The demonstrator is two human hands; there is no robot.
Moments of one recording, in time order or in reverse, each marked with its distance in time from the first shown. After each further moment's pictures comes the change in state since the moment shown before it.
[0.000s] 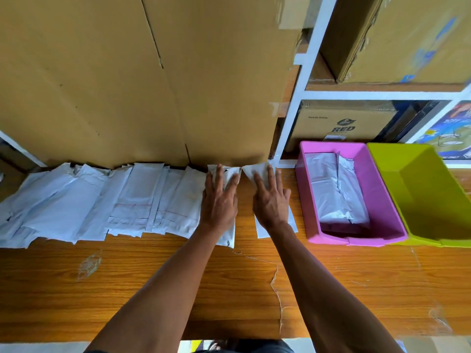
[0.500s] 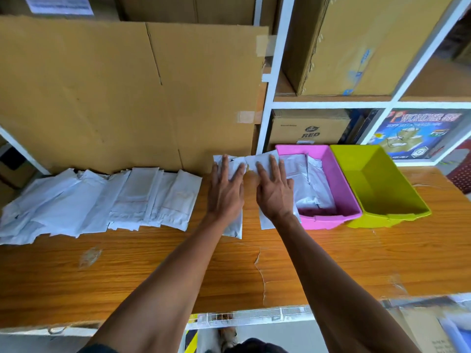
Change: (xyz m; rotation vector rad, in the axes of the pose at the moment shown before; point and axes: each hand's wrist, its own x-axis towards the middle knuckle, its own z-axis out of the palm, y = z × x) left_hand -0.042 0.081 -0.070 -0.043 0.145 0.075; right_hand -0.061 0.014 -0.098 -0.033 0.162 -0.015
